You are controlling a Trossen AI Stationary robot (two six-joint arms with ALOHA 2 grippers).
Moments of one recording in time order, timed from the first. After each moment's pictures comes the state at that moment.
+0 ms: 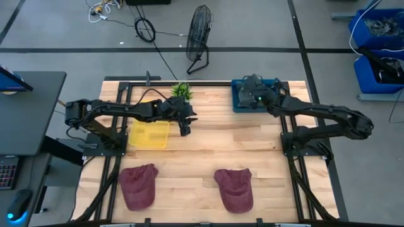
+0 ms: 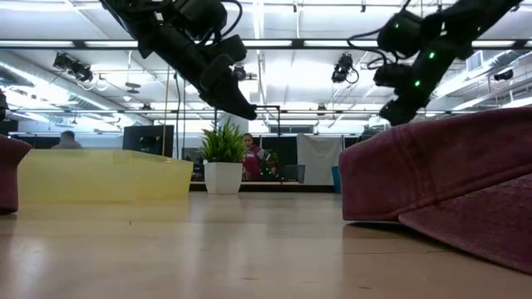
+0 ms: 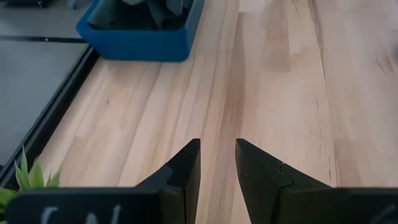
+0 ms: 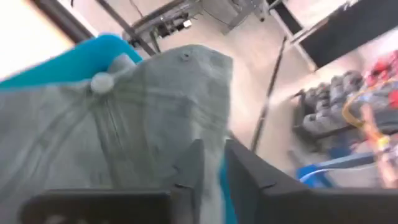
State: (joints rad) left arm 0.22 1.49 0.89 0.01 -0.07 0.12; right arm -0.51 1.11 0.64 -0.30 0.80 -0.14
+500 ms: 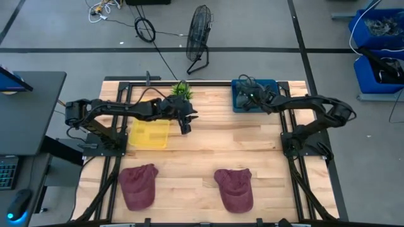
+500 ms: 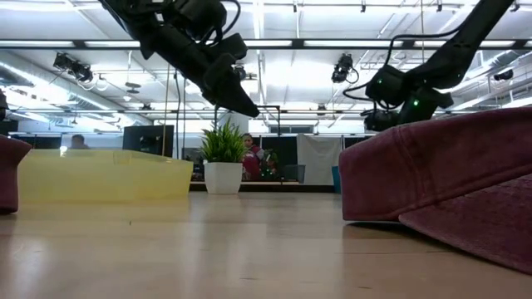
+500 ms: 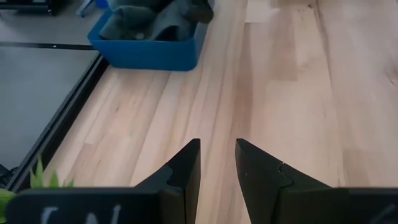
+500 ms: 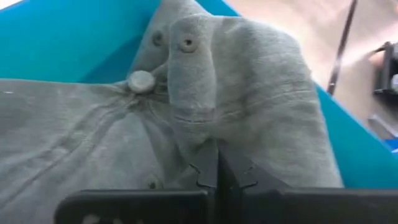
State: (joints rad) left arm 0.24 1.49 0.89 0.04 -0.07 0.13; right arm -0.67 1.48 0.54 -0.01 0.47 -0.01
